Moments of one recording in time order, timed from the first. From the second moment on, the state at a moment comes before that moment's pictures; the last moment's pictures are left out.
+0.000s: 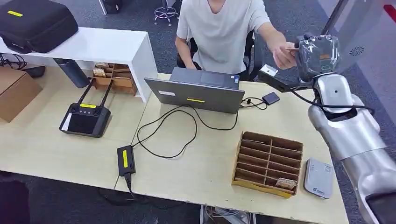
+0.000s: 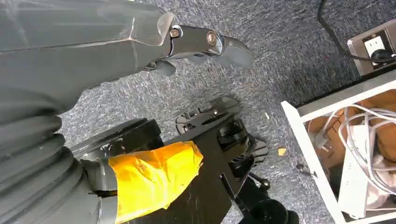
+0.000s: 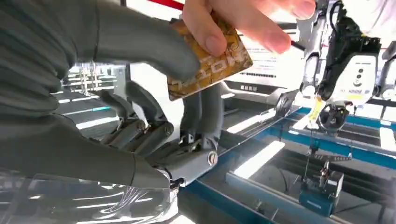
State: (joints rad) left arm -0.08 0.02 -0.97 -0.30 0.68 0.28 -0.24; right arm -0.98 -0.30 0.62 -0.94 1.27 -0.33 0.12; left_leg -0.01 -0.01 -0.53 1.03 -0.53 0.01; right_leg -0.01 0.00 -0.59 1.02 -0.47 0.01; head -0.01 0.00
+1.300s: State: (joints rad) left arm -0.04 0.01 -0.97 -0.26 0.69 0.29 -0.25; right arm -0.70 -0.90 0.33 -0.91 1.24 -0.33 0.21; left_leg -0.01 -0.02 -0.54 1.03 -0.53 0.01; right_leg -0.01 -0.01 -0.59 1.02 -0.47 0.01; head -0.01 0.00
